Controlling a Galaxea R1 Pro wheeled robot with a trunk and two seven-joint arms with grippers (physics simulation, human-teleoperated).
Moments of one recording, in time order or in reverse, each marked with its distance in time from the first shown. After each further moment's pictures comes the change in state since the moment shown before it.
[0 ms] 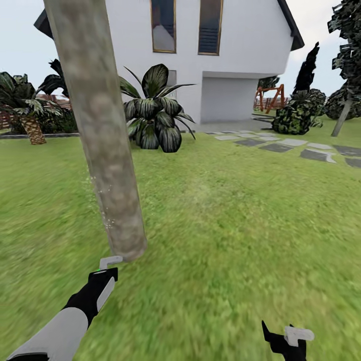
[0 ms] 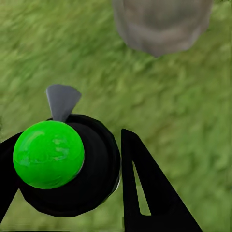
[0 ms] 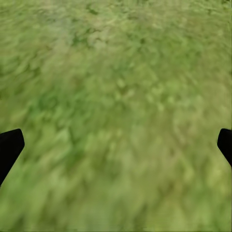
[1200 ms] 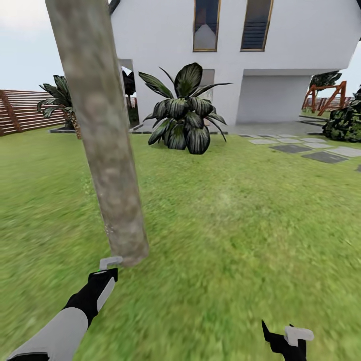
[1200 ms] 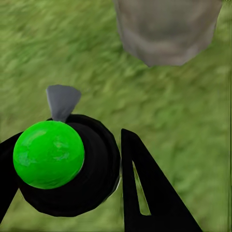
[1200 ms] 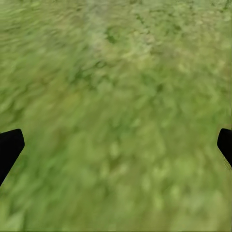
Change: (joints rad) left arm 0.000 0.000 0.000 0.005 0.000 0.000 0.000; right arm 0.000 0.000 0.000 0.000 0.000 0.000 0.000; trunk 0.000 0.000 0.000
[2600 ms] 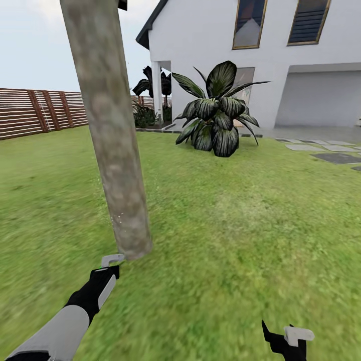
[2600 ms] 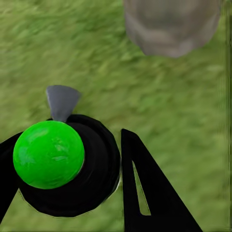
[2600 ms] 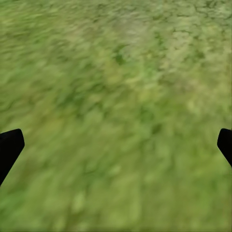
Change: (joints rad) left arm -0.010 -0.004 -0.011 -0.014 -0.008 0.014 -0.014; right arm 0.000 0.000 0.000 0.000 0.000 0.000 0.000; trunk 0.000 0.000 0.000
